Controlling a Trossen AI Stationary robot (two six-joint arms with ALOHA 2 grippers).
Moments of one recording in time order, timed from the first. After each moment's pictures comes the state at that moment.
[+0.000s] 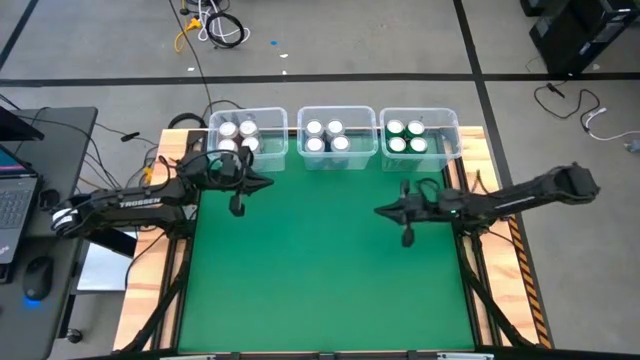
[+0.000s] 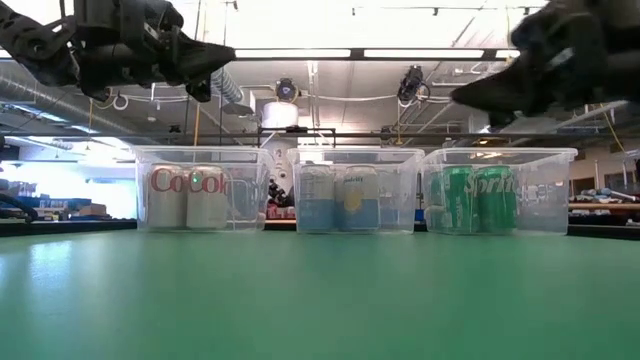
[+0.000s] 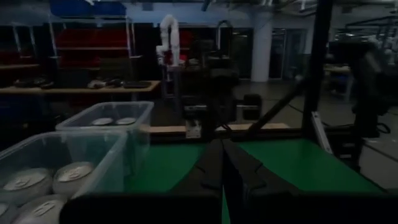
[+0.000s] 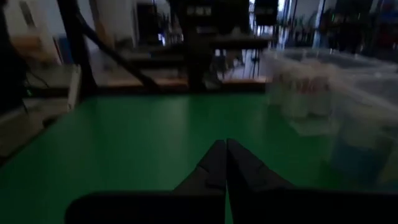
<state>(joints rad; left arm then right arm) 0.48 0.87 0.29 0.72 0.55 -0.05 0.06 0.89 0.13 0.68 0.11 0.03</state>
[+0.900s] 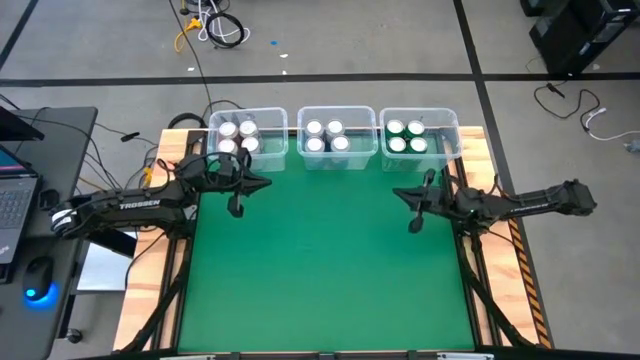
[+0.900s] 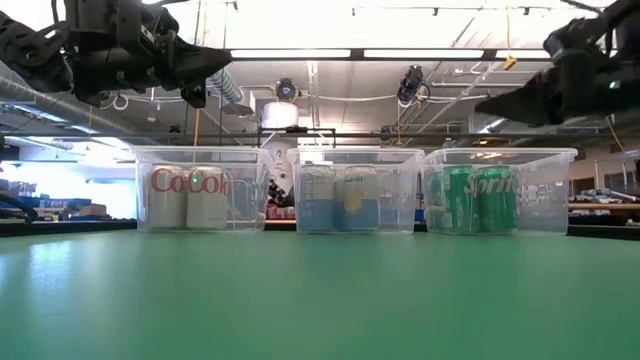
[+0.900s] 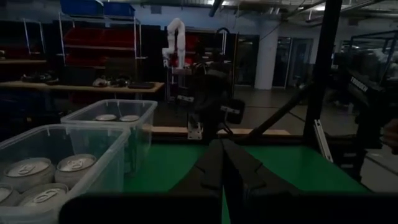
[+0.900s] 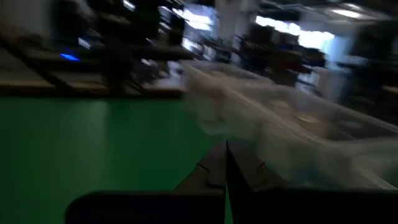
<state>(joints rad) 0.48 0.86 0.24 0.78 0.52 -0.11 0.05 0.38 0.01 0.38 0.40 -0.11</state>
